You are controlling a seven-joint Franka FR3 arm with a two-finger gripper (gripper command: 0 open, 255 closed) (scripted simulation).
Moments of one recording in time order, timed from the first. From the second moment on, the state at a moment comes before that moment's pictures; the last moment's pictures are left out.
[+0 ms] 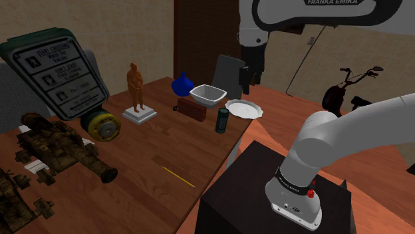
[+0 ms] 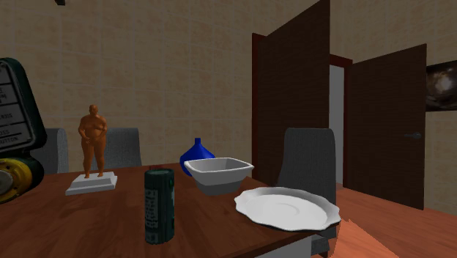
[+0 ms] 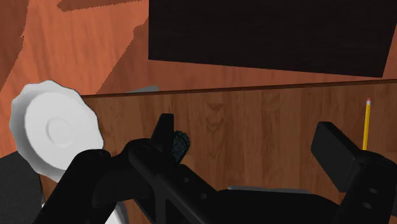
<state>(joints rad) 0.01 -0.77 0.07 -2.42 -0.12 1.47 0.05</state>
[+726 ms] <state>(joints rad) -0.01 -0.65 -0.11 -2.56 -0.20 1.81 -0.13</state>
